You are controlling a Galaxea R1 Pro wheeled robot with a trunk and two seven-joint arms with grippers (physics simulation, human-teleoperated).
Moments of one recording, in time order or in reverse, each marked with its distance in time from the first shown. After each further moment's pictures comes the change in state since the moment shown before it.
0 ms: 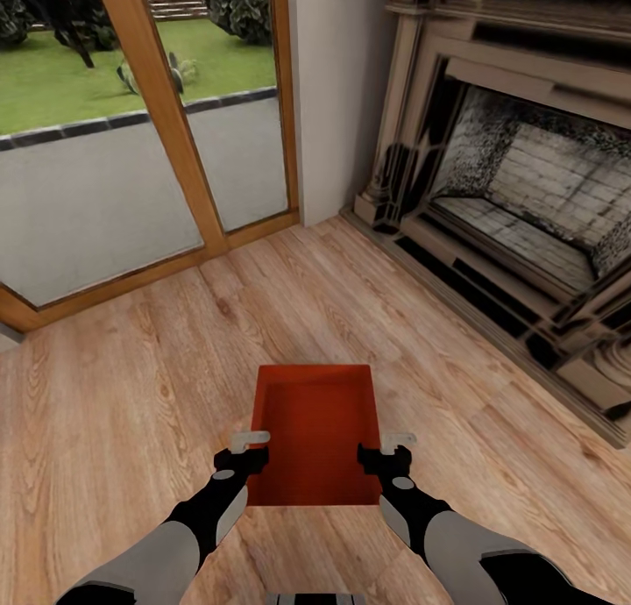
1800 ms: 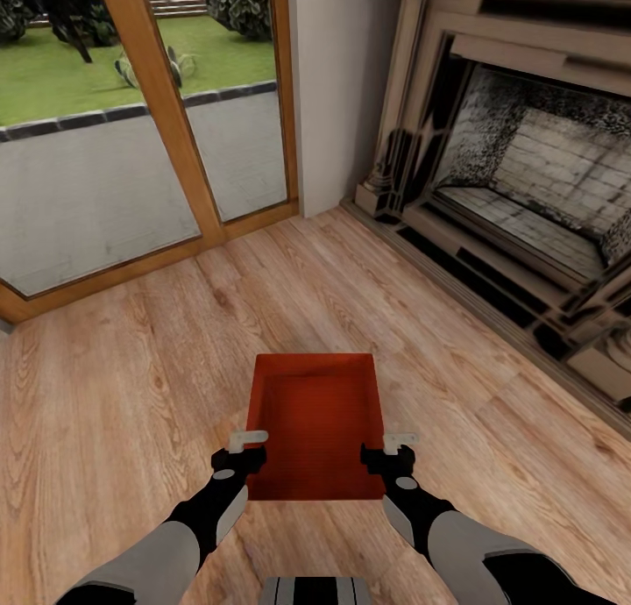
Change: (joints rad) left arm 0.000 -0.001 0.000 -0.001 0.002 -0.003 0.040; right arm 0.000 -0.014 0.006 0.001 0.005 0.001 0.002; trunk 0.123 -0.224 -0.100
